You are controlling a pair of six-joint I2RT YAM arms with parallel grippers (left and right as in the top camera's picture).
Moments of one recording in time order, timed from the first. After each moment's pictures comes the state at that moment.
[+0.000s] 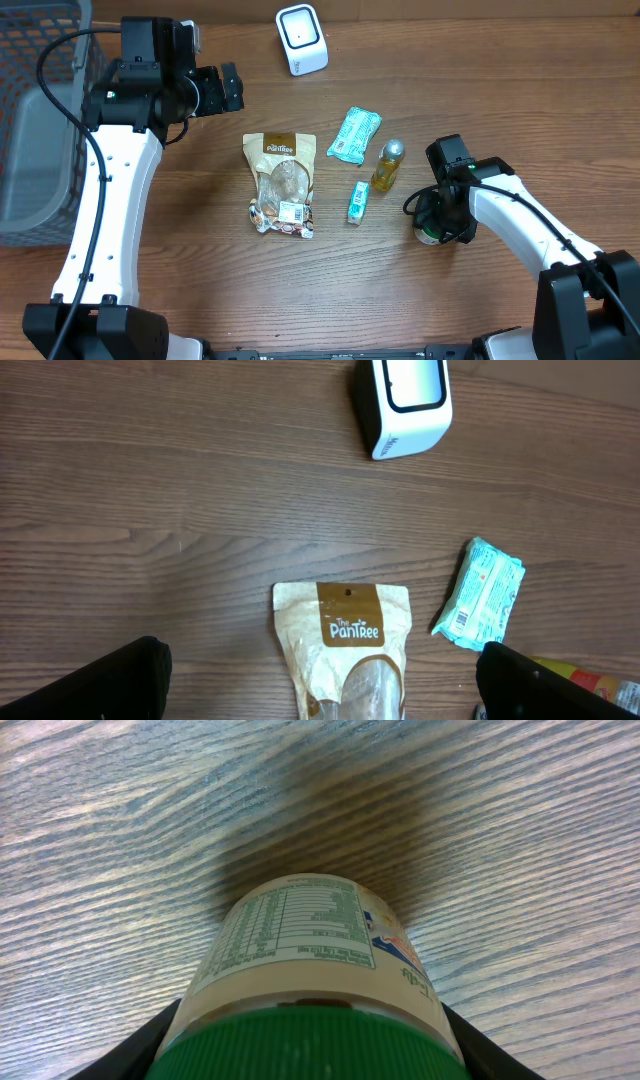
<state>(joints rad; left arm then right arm) -0.05 1.63 1.63 -0.89 0.15 -0.23 0.24 1.60 0.94 -0.90 -0.01 0.57</state>
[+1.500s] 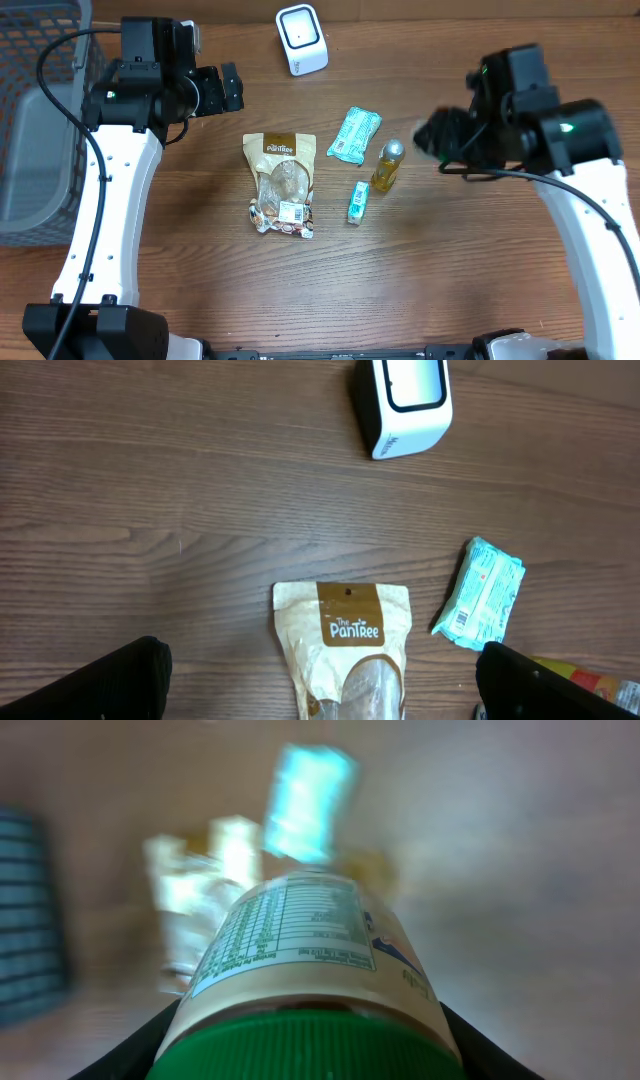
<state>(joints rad) -0.05 1.63 1.63 -0.89 0.15 -0.23 0.22 1.47 1.67 -1.28 -0.22 0.48</state>
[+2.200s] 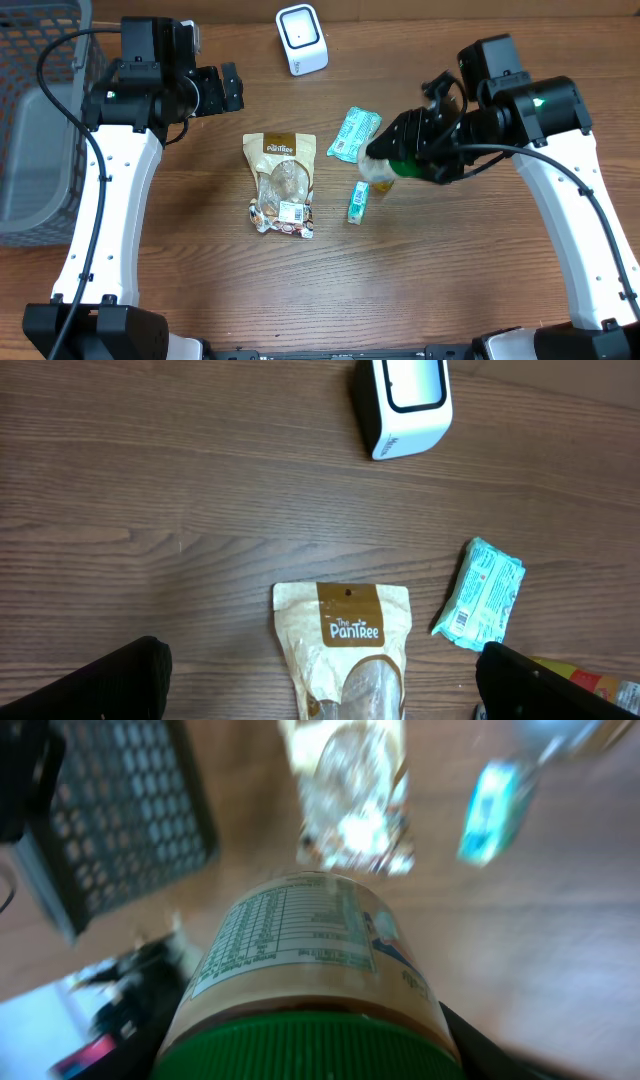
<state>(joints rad) -0.05 1.63 1.63 -0.89 0.15 -0.23 0.25 1.58 1.71 -1.42 -0.69 0.52</state>
